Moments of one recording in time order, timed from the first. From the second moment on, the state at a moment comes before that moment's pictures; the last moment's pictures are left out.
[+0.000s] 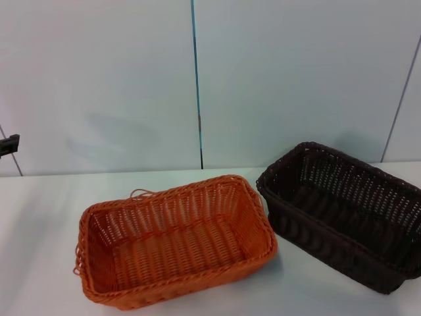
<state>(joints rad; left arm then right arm) -0.72 -1.93 0.54 0.68 2.25 0.70 -1.67 0.70 2.06 2.15 1.25 0.07 -1.31 0.19</state>
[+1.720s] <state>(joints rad) -0.72 -1.93 0.55 0.67 2.28 0.68 -1.62 0.67 2.08 2.06 0.97 0.20 -1.00 0.22</state>
